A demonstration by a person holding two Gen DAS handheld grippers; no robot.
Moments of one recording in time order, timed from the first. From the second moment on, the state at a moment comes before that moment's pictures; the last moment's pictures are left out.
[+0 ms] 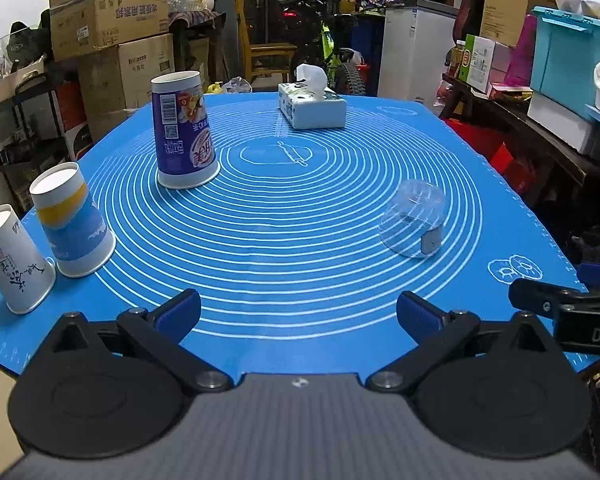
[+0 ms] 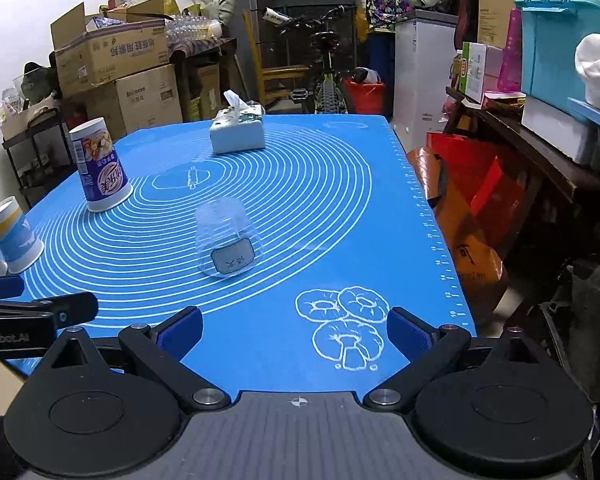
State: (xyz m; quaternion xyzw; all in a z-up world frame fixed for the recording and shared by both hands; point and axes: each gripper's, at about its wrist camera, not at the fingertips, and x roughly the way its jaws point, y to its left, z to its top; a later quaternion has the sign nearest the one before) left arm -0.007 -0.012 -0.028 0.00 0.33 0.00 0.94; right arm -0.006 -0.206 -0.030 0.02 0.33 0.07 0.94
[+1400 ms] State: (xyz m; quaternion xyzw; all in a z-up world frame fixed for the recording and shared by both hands) left arm -0.025 -0.026 -0.025 0.02 0.33 -0.03 0.94; right arm -0.027 -0.200 -0.016 0.01 0.32 0.08 0.95
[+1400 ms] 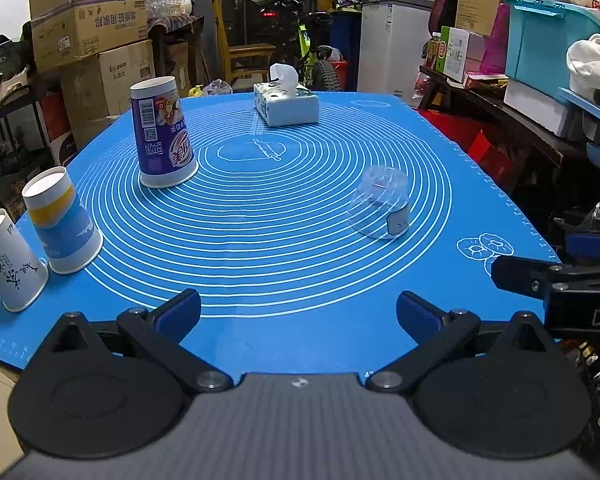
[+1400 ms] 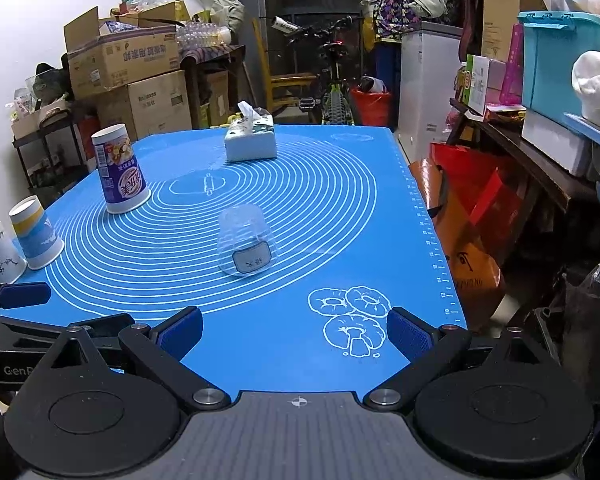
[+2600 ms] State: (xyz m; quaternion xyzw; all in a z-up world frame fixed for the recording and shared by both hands) left arm -0.026 -0.024 -0.029 0.01 0.34 -0.03 0.94; right arm -0.027 -0.205 -0.022 0.01 0.33 0.07 0.94
